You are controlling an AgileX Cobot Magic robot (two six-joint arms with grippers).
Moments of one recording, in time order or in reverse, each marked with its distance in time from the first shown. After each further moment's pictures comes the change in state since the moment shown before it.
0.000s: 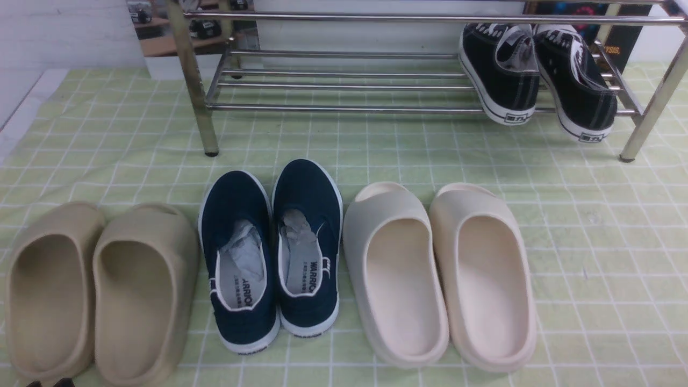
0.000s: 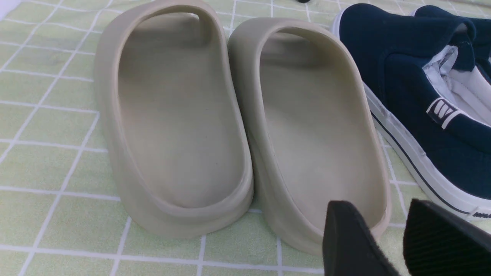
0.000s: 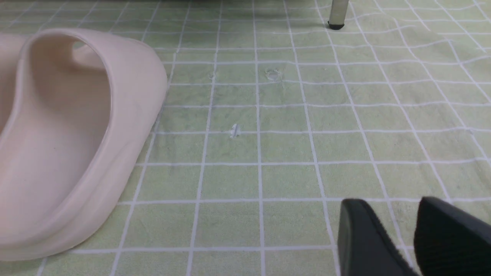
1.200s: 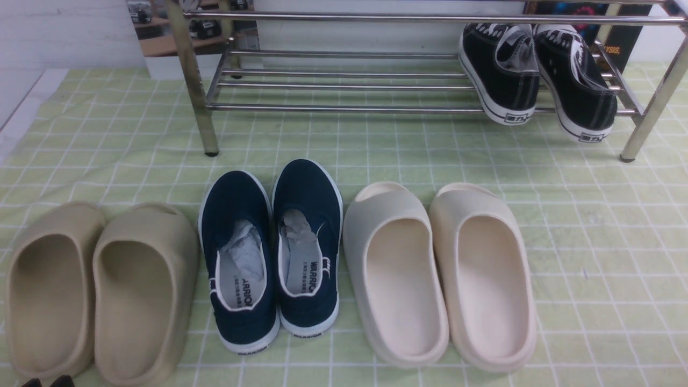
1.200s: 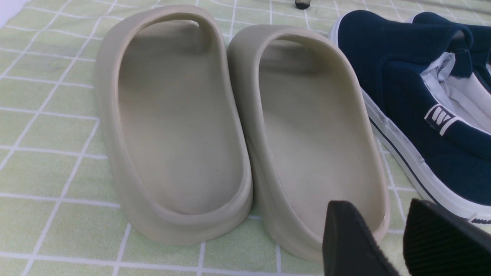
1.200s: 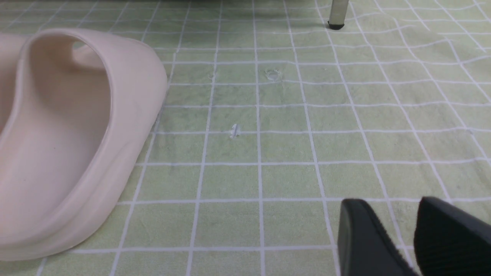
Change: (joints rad) right arm 0.000 0.000 0.000 0.000 0.000 0.000; left arm 0.000 0.000 0.000 0.000 -0.014 0.000
